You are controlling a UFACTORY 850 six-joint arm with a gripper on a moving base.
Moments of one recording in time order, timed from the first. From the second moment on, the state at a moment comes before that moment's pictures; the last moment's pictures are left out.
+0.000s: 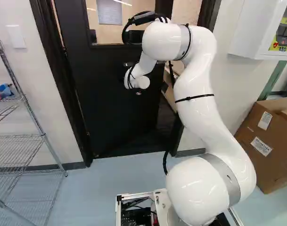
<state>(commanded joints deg) 10.5 -40.2 -74.6 -3.4 42.0 0.0</state>
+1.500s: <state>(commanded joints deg) 7.7 -23.4 -52.6 -3.4 42.0 0.0</state>
